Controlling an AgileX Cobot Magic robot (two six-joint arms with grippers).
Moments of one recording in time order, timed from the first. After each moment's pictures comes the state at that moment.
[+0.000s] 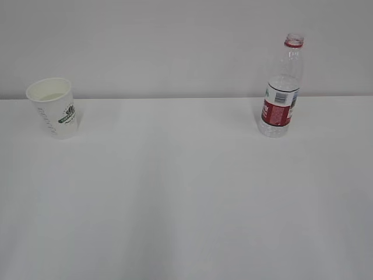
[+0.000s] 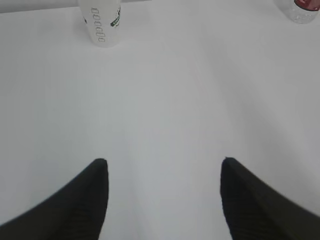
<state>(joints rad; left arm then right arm) -0.04 0.09 -0.53 -0.23 1.09 0.14 0.17 0.13 -0.50 -0.09 1.13 0.01</state>
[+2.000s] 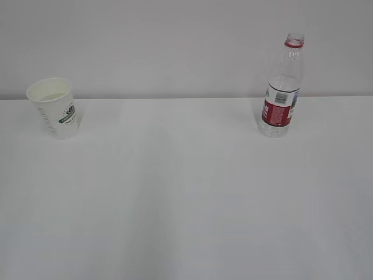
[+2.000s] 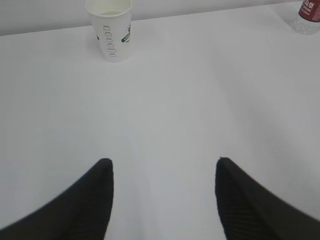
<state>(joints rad) -0.04 0.01 -0.53 -0.20 1.10 0.14 0.17 -0.02 -0.50 -0.08 1.14 0.00</state>
